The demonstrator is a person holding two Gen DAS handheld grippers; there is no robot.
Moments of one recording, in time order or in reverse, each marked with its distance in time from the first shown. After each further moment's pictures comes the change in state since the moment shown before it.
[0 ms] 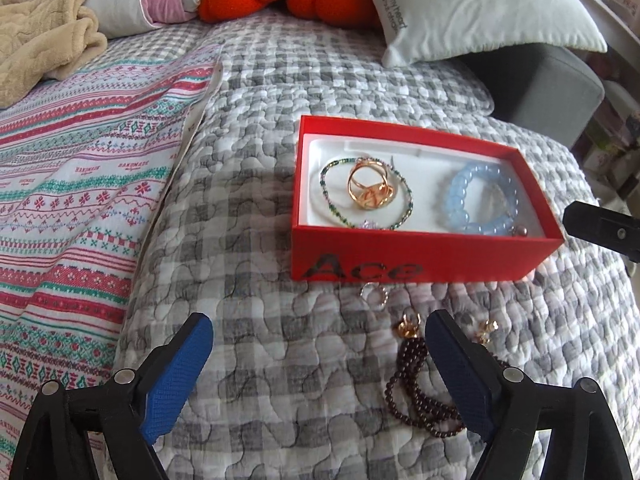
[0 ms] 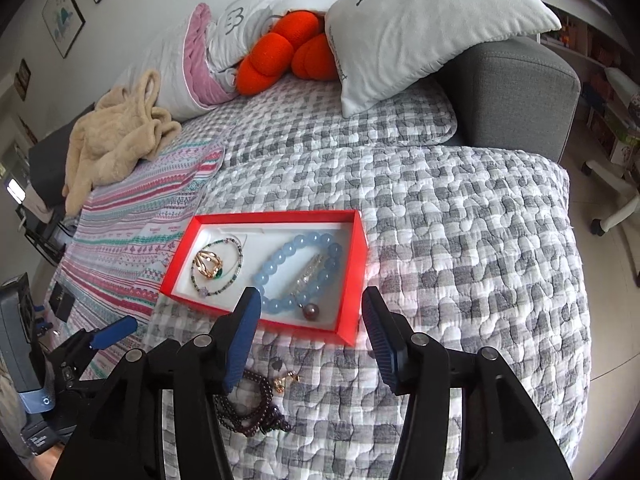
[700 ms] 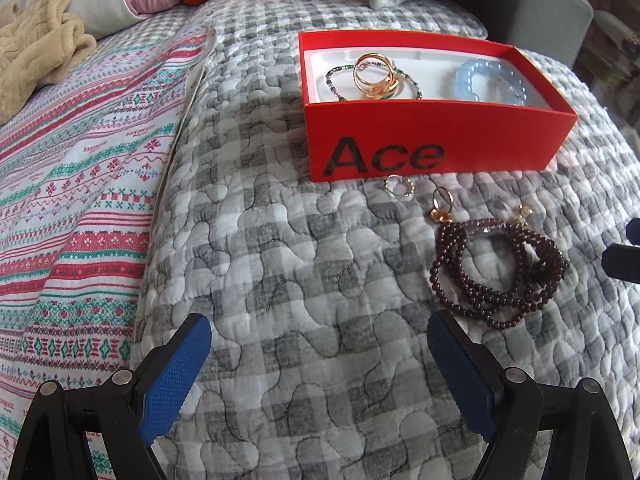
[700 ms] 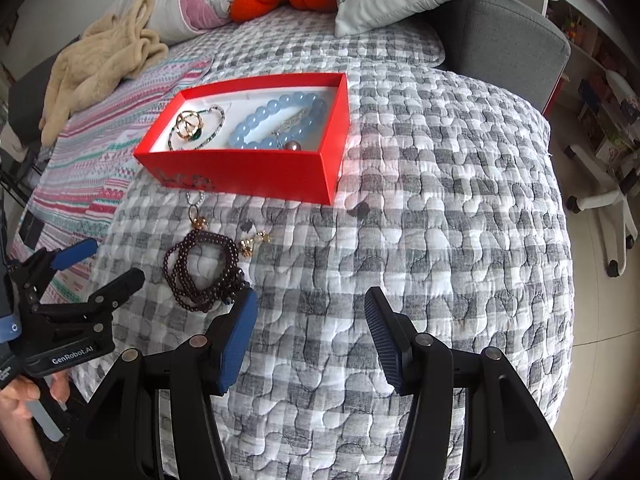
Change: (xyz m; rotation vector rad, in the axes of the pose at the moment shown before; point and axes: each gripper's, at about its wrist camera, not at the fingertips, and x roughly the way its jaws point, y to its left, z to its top) left arm 0.004 0.005 -0.042 0.148 0.086 0.060; right arm 0.000 0.006 -0.075 -0.096 0.205 -0.119
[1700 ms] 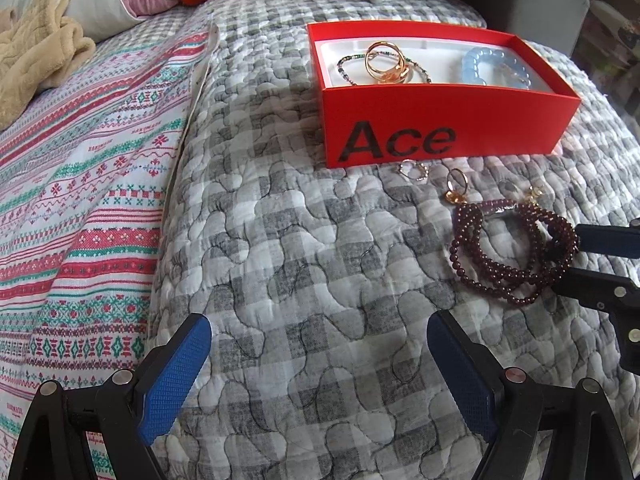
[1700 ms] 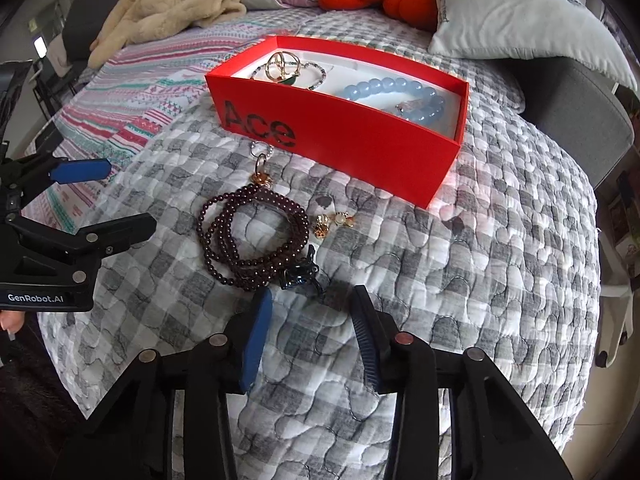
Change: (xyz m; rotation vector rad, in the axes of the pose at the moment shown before) left arm -0.001 0.008 -0.007 0.026 0.003 0.007; right arm 0.038 0.053 -0.012 -0.301 -0.033 0.028
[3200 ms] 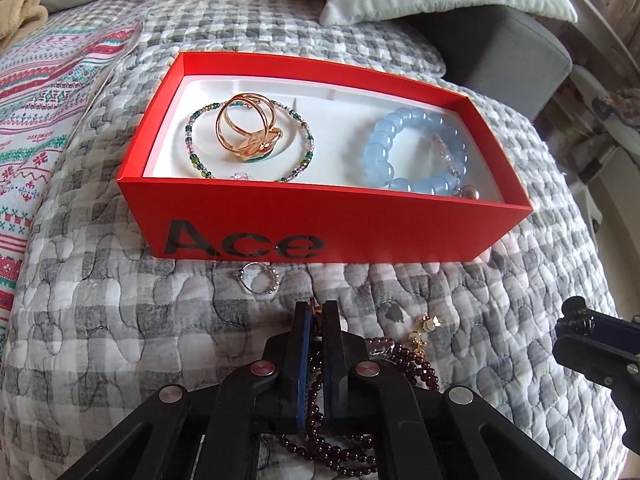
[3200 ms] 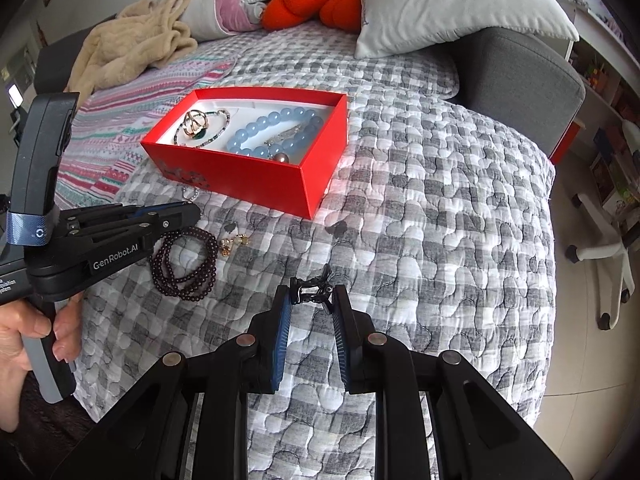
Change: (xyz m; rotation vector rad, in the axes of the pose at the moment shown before) left arm 0.033 -0.052 0.054 -0.168 -0.036 -0.232; right arm -0.048 -0.072 -0.011 0.156 -0.043 -0.025
